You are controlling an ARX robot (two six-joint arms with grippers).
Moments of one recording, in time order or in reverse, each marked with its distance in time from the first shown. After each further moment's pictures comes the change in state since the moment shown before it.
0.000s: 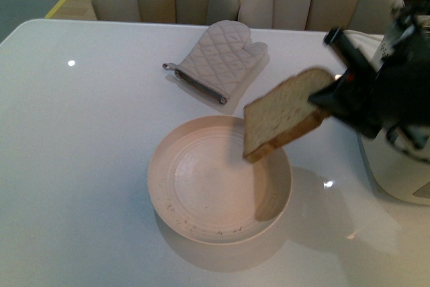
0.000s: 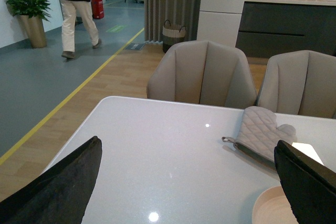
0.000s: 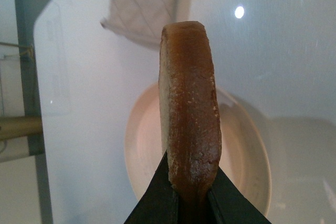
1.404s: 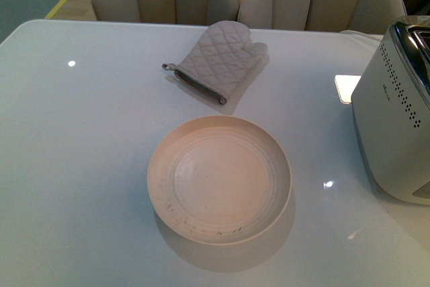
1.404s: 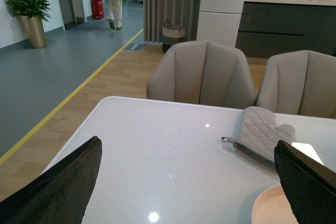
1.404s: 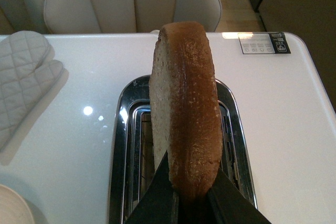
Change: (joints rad) left arm 0.000 0.000 0.000 0.000 0.000 0.000; right arm -0.287 -0.393 0.182 -0.407 0.353 -0.806
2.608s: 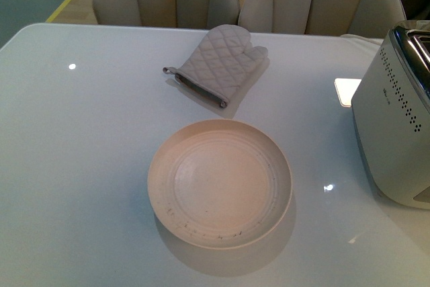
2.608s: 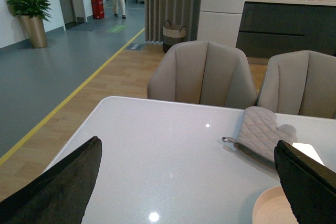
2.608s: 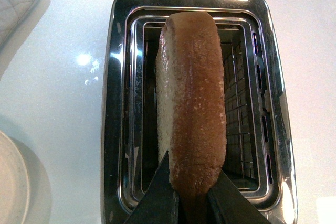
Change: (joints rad) left arm 0.000 0.000 0.000 0.000 0.000 0.000; right arm 0.025 0.065 -0.061 -0.108 0.029 0.016
